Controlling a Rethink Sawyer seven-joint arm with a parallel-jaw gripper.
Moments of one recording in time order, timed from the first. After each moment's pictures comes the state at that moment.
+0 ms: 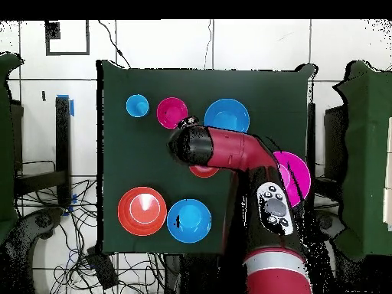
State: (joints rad) arm -0.27 -0.65 0.07 1.59 -0.07 0.45 2.49
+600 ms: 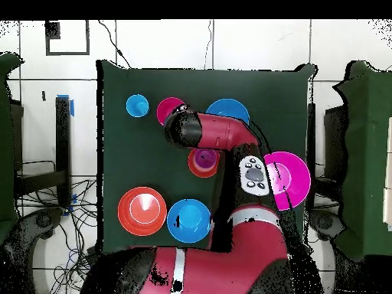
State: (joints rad) arm -0.21 -0.43 0.06 1.39 -0.07 0.42 2.49
